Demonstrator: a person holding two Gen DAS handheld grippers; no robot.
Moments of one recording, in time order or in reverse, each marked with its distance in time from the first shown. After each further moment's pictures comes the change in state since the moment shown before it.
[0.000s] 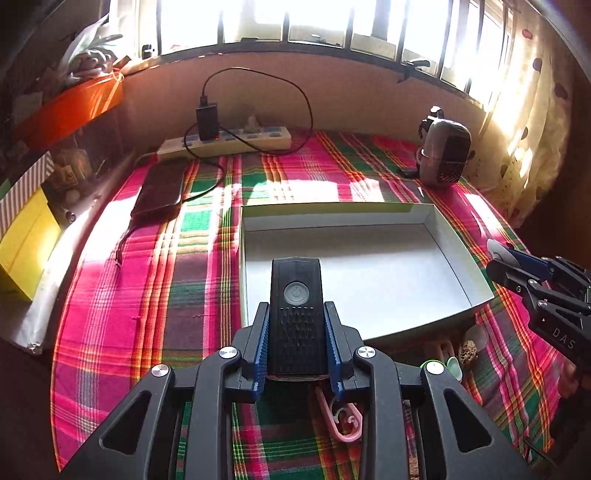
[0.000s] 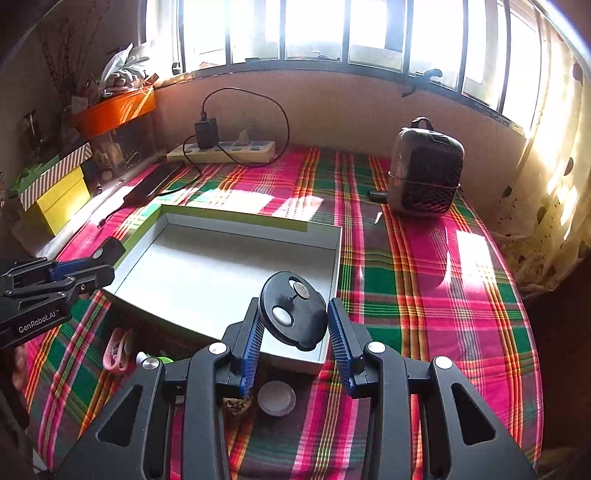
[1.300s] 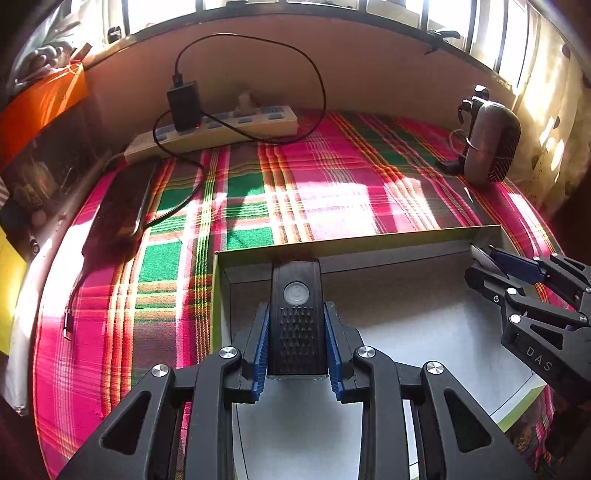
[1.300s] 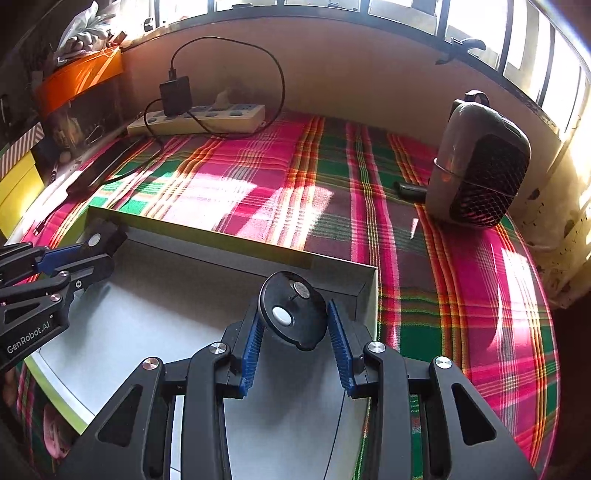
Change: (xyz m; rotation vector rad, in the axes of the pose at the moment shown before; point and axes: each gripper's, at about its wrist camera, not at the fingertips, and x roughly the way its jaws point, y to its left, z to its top) left arm 0.096 0.001 0.050 0.027 0.081 0.041; right arm 0.113 0.002 0.039 -0.037 0.119 -0.039
